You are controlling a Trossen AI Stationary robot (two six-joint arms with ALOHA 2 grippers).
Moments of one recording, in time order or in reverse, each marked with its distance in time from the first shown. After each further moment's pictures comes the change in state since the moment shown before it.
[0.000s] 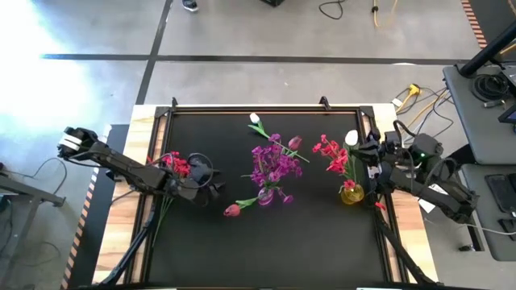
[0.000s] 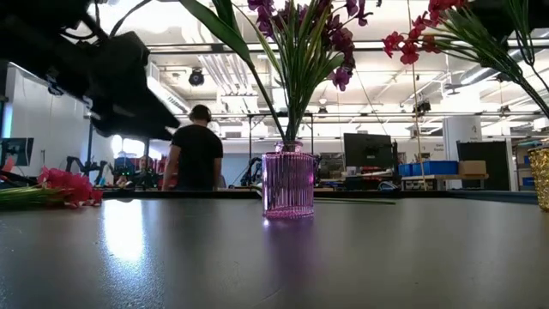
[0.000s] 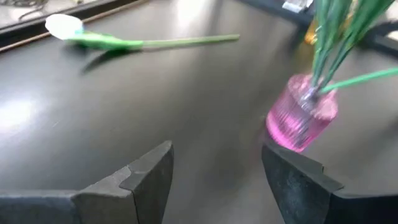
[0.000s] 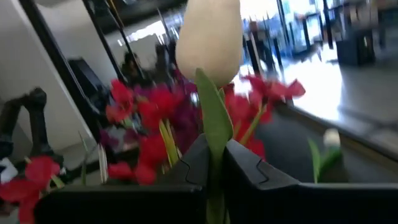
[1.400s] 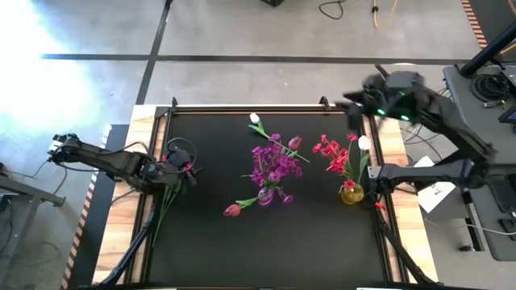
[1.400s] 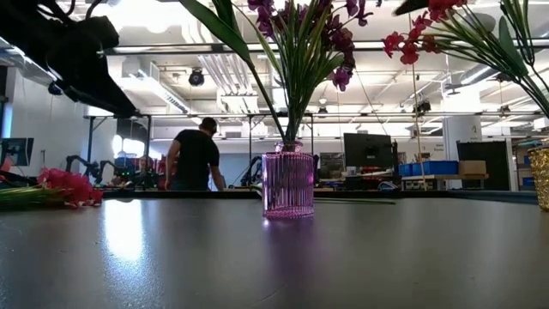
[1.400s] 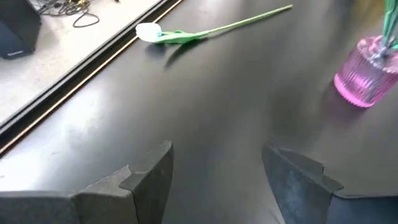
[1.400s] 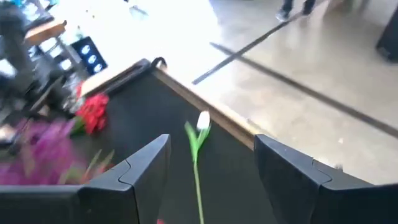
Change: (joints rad) left arm 0.069 -0.452 0.131 -0.775 -0.001 0.119; right arm 0.000 1.042 0.984 -0.540 0.472 -0.123
